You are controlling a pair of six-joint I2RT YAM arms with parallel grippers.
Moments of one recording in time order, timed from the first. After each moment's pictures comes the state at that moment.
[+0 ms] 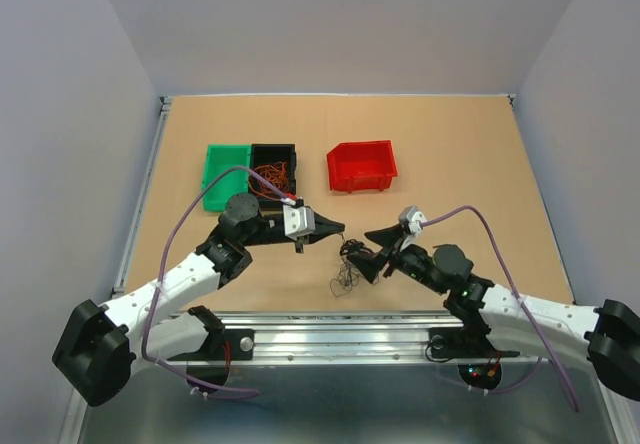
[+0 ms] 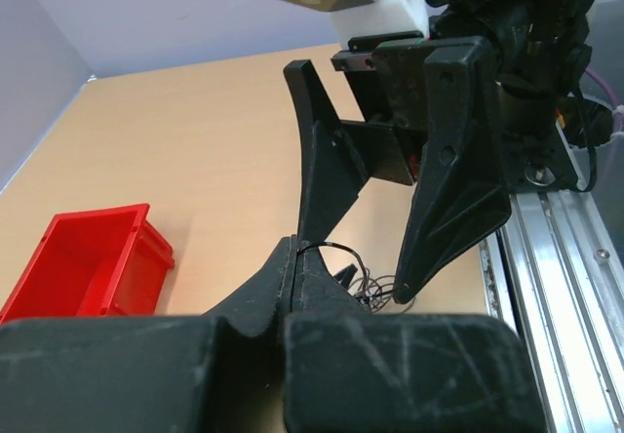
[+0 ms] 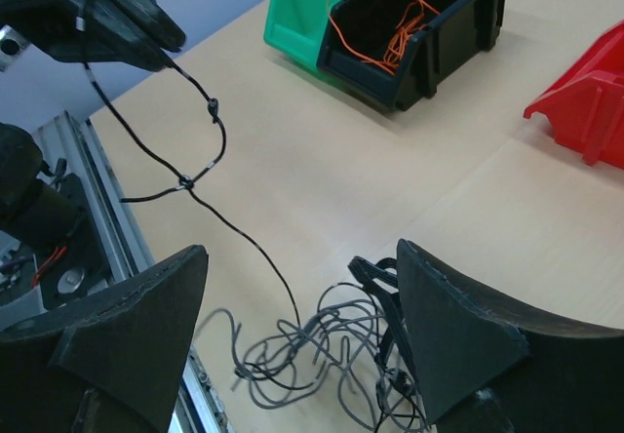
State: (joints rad) left arm -0.70 1.00 0.54 0.47 0.78 0.21; right arm 0.94 0.84 0.18 0.68 0.00 0.30
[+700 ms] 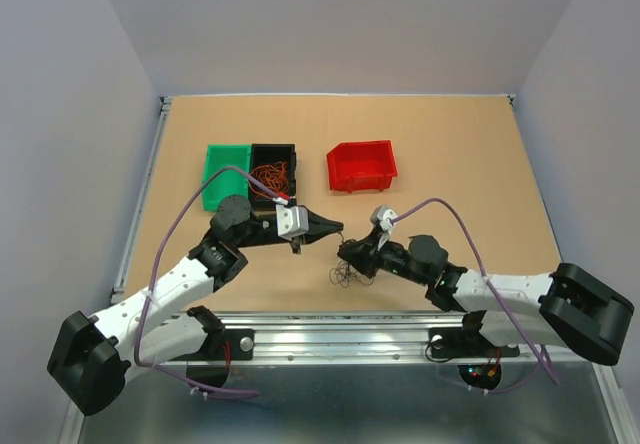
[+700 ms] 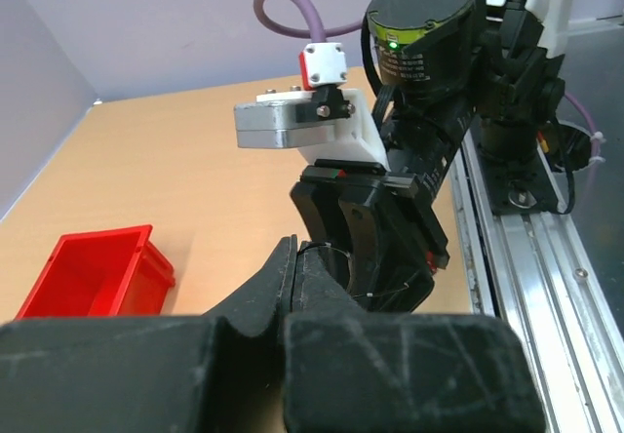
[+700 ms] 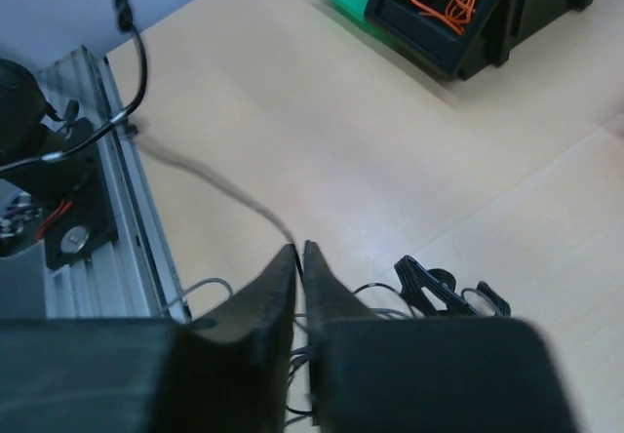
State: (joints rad) left arm -0.71 0.93 0.55 0.46 0.79 0.16; right arm 0.94 1.17 0.25 0.84 -0.17 0.27
